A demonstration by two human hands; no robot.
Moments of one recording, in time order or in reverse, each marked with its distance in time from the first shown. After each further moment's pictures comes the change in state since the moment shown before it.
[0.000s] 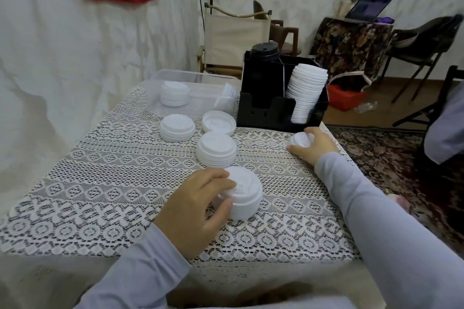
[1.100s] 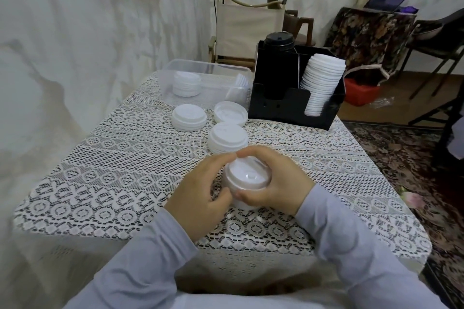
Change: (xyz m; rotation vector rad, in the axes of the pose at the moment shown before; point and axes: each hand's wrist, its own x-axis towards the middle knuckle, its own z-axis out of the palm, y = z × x) left_hand 0.001 0.002 -0.004 -0.248 0.008 -0.194; right_hand -0.142 -0.075 0.024 0.177 -0.389 -0.637
